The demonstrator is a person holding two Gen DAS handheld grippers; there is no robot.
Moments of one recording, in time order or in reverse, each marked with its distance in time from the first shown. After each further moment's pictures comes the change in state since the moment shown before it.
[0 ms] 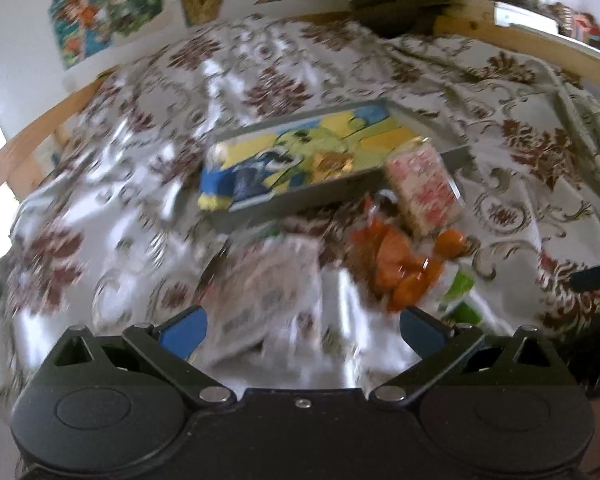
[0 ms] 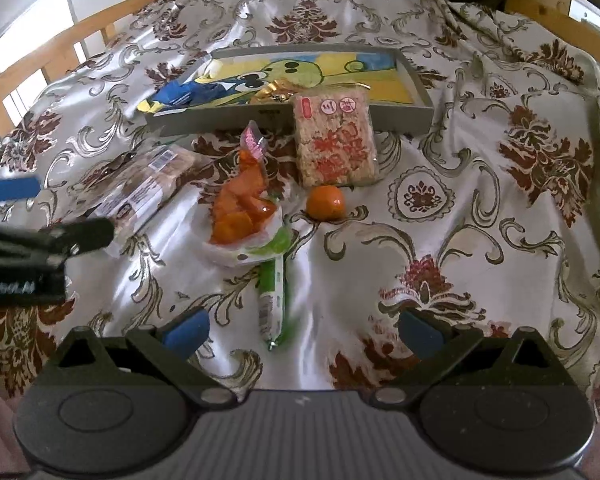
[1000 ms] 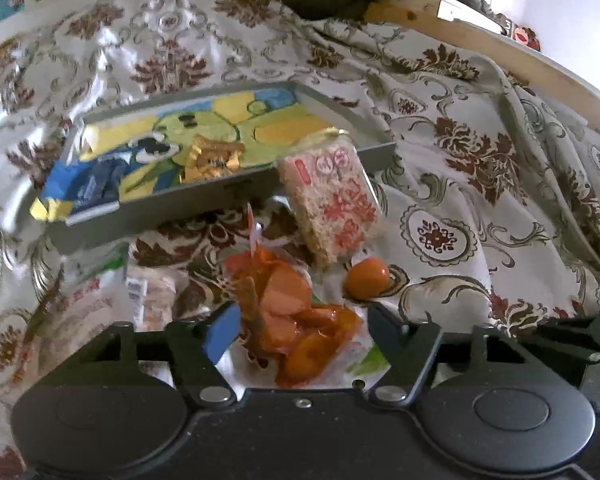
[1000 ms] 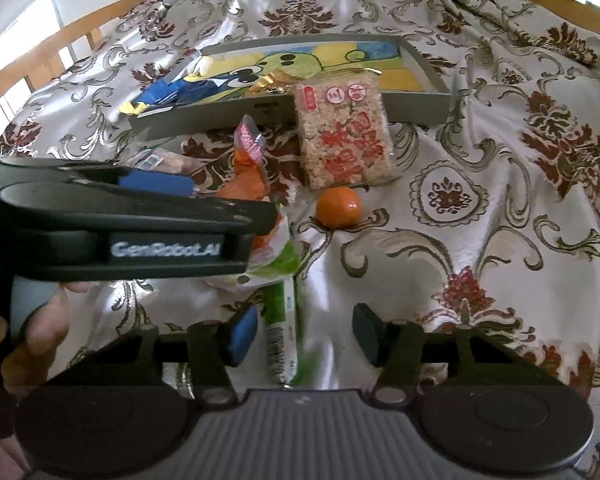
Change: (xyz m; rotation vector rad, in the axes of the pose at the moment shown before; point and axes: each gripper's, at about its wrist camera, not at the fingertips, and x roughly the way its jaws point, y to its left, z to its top) left arm 0.094 -0.030 0.024 -0.056 0.053 -0.326; right arm 0.040 0.008 0.008 0.045 0.002 0.012
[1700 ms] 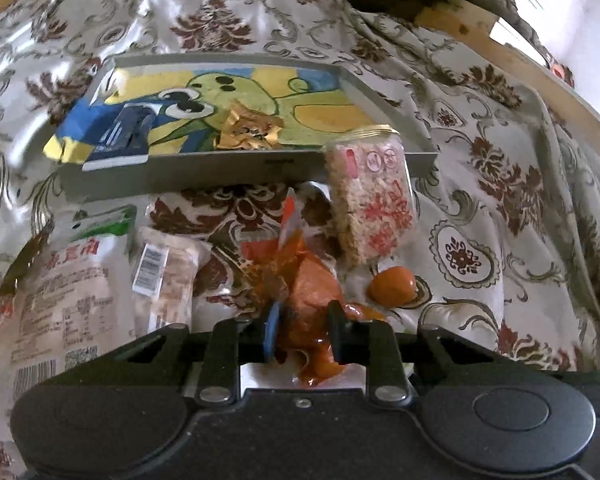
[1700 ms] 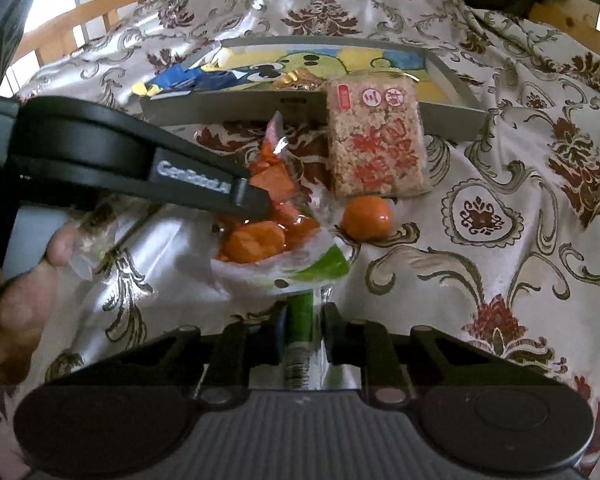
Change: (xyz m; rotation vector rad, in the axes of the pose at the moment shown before) left arm 0.012 0.030 0.002 -0.192 0.041 -0.019; right arm 0.021 0.020 0.000 -0.083 -0.031 -0.031
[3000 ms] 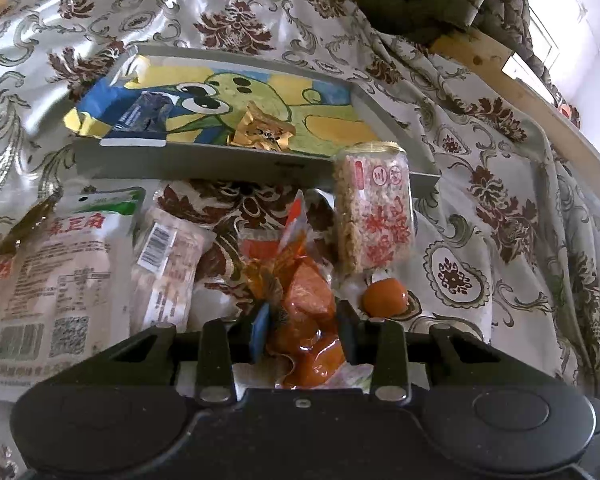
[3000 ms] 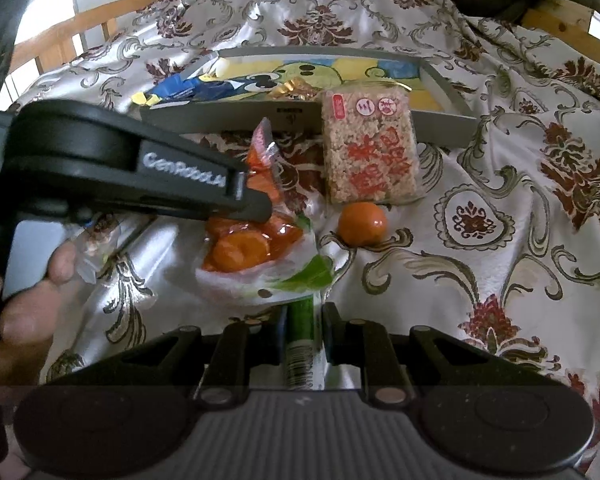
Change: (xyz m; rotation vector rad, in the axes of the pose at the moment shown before) left arm -0.009 0.005 -0.010 -0.103 -0.054 -0.023; right arm -0.007 0.000 -0.002 0.005 -0.033 -0.012
